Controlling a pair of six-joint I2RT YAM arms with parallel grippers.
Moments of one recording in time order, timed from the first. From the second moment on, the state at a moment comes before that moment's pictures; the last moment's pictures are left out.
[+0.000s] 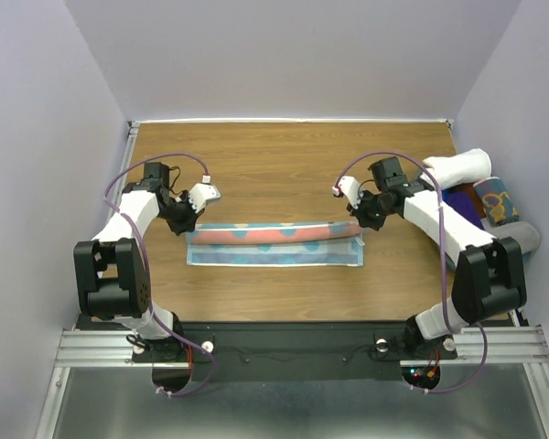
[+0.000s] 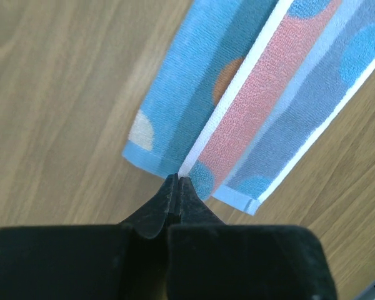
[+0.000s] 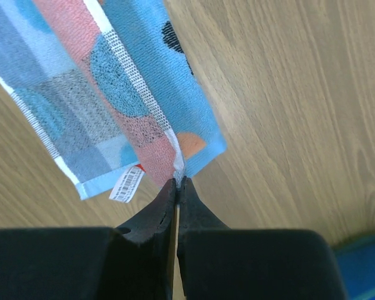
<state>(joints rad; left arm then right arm) 0.04 1.52 1.03 -0.77 0.46 1.03 0.27 1.52 1.08 -0.70 -0.30 -0.80</state>
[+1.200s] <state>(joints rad) 0.04 1.46 0.98 -0.80 0.45 1.09 0.30 1.41 0.95 -0.76 -0.36 -0.87</state>
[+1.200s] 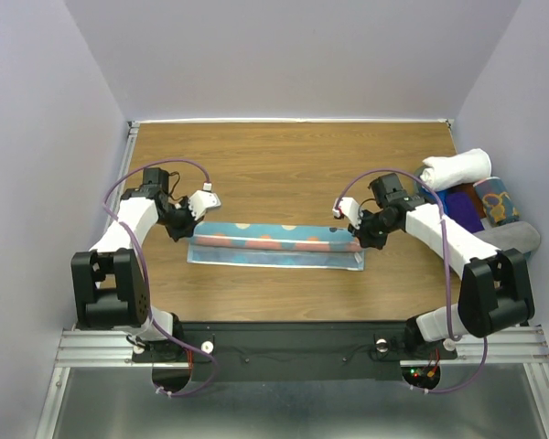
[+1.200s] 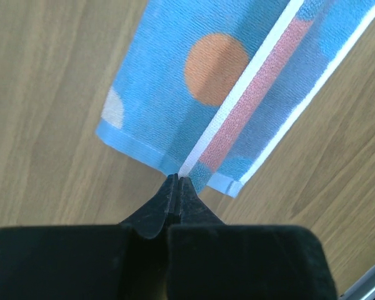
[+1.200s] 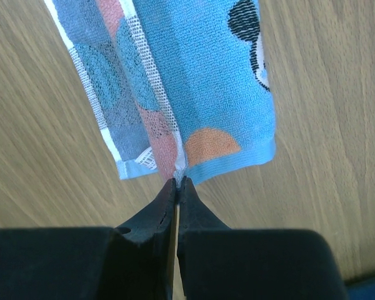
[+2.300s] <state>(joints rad) 0.04 1.42 0.92 -0.83 0.43 1.14 0.30 1.32 0.94 -0.88 -0.39 -0.85</state>
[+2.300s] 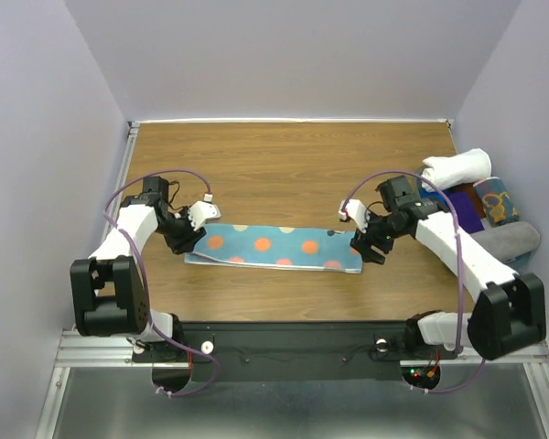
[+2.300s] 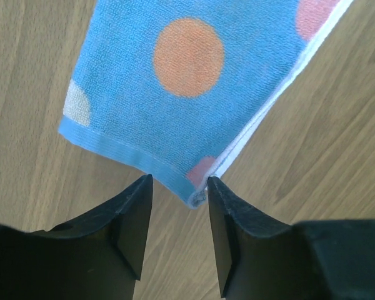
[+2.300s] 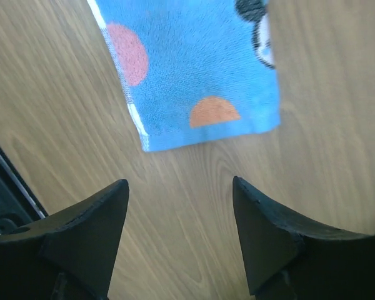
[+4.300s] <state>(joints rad) -0.10 1.88 1.52 -0.53 0.33 0.30 0.75 1.81 1.25 -0.78 -0.63 -0.31</state>
